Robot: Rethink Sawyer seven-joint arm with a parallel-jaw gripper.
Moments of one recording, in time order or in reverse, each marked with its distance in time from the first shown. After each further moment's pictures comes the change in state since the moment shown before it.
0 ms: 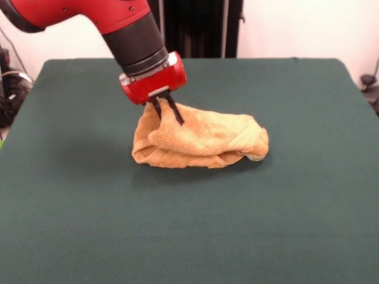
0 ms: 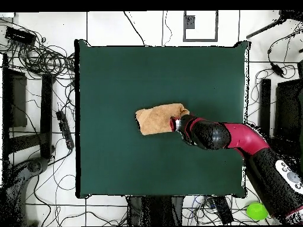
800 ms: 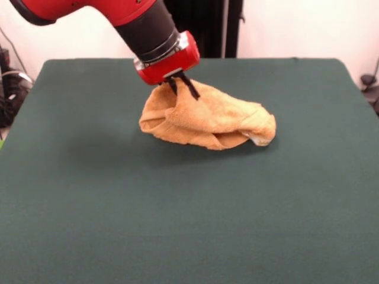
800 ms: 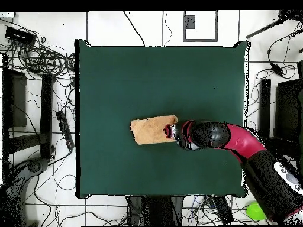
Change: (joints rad) arm 0.044 -0.031 -0.068 0.038 0.202 0.145 0.000
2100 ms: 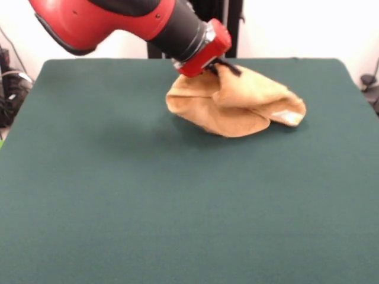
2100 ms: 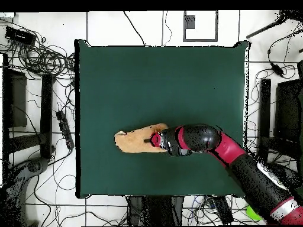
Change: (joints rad) arm -0.096 0.213 0.120 0.065 0.115 0.112 0.000
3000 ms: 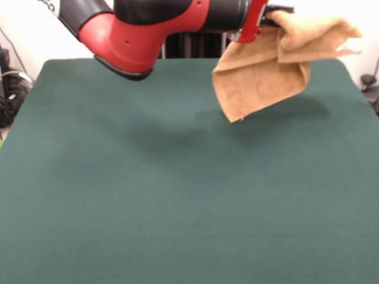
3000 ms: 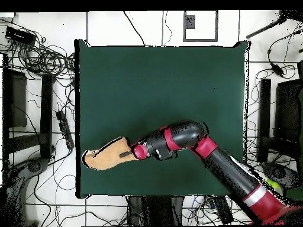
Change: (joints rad) arm -0.078 0.290 0.251 0.011 -0.005 0.273 -0.187
